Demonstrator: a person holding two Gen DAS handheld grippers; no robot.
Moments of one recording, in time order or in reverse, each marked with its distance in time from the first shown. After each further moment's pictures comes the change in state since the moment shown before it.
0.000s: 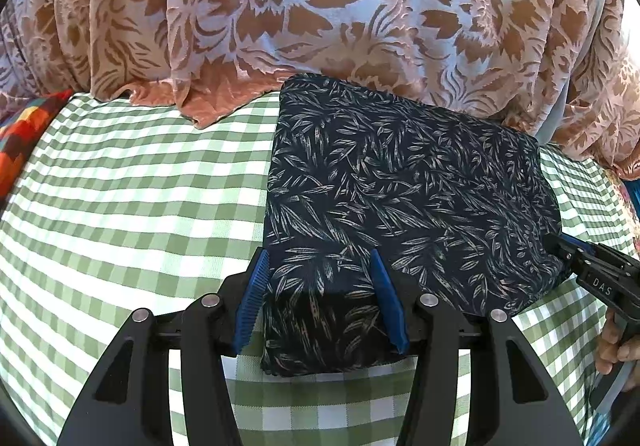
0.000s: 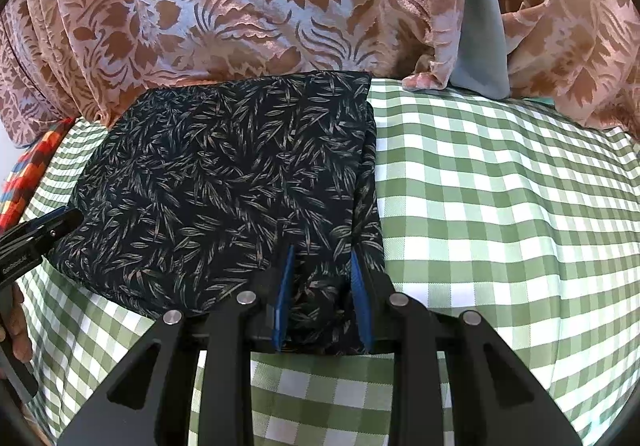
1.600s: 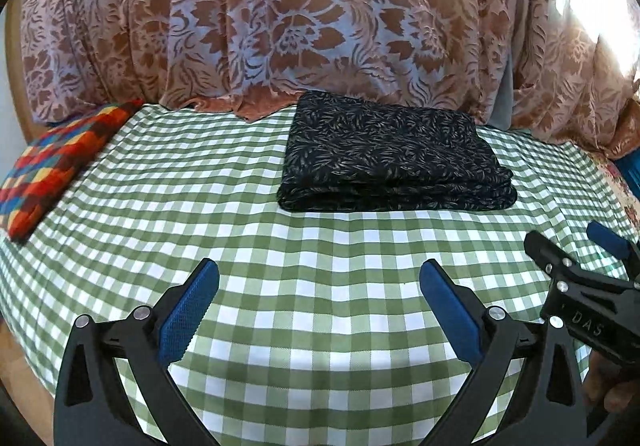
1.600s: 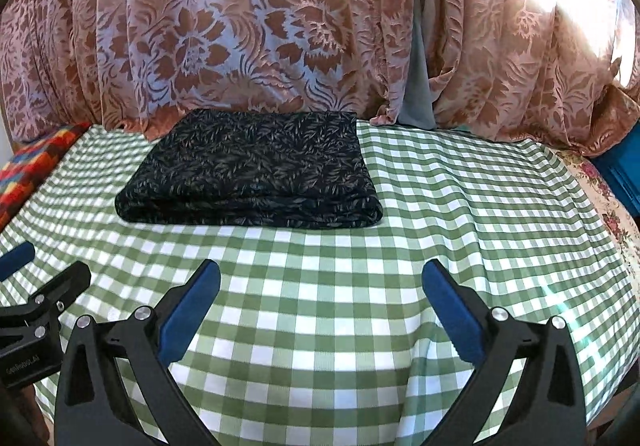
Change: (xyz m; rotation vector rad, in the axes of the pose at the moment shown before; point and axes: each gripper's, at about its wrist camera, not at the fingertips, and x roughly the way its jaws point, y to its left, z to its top) left arm -0.144 -0.055 -0.111 0.004 -0.142 0.121; right arm -0.127 0.085 -0.097 -0.005 -0.213 -0.187
